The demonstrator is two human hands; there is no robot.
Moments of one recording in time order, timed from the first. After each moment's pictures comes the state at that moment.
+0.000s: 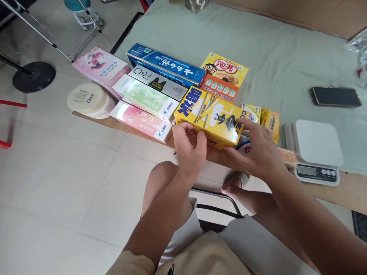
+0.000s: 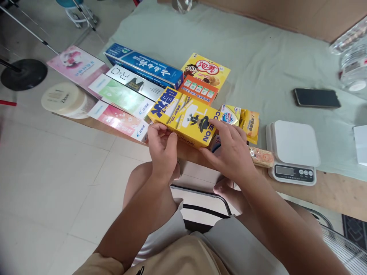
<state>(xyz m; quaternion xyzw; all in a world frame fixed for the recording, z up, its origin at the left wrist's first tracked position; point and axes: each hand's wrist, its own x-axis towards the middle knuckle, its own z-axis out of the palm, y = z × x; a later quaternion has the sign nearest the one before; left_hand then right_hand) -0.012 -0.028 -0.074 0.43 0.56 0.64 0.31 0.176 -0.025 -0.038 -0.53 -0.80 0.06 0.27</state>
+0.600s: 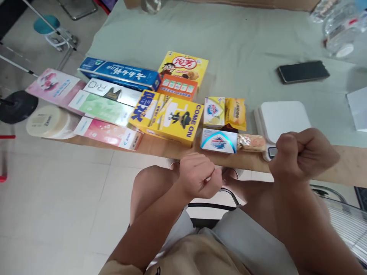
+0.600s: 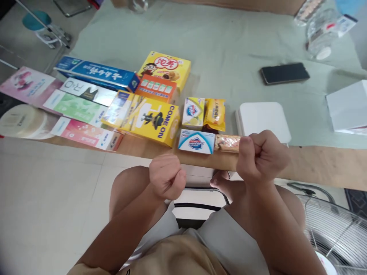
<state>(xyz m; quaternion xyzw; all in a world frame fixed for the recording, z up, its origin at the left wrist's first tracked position) 0.048 -0.057 -0.050 0.76 0.28 0.56 0.19 0.265 -0.062 -0.028 -0.57 -0.59 -0.05 0.57</state>
